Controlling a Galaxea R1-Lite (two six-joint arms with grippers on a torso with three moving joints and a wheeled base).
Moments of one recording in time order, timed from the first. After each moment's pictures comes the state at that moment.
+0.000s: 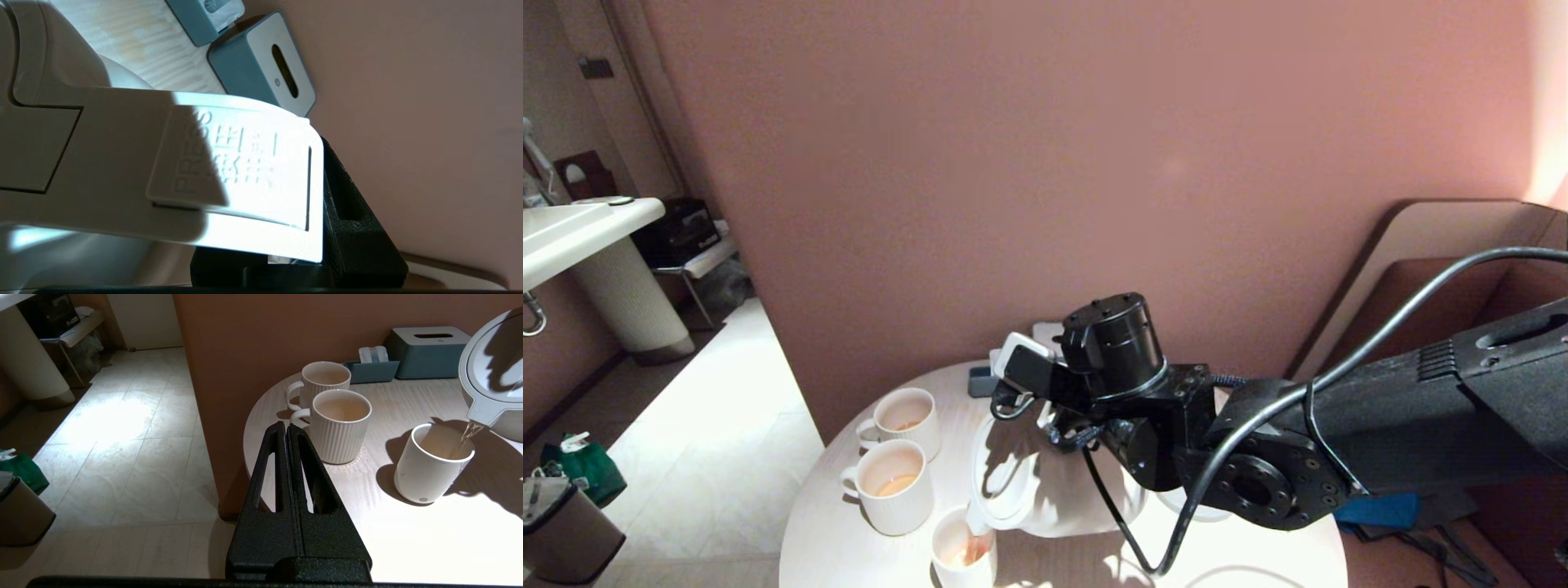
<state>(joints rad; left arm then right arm) 0.01 0.00 0.00 -0.02 0.00 0.01 0.84 2.01 -1.20 -0.36 -0.58 -0.72</state>
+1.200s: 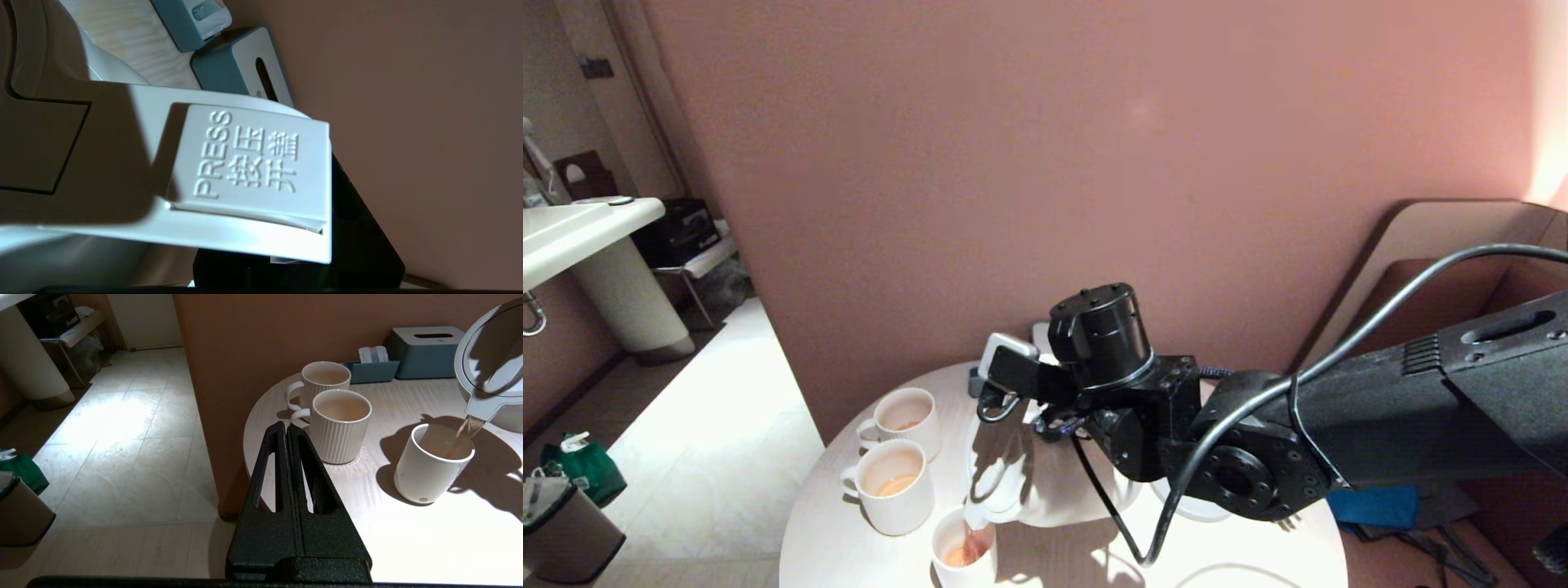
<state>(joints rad) 0.01 0.00 0.00 -0.02 0.00 0.01 0.85 2.03 -1.26 -0.36 -0.60 -0.84</state>
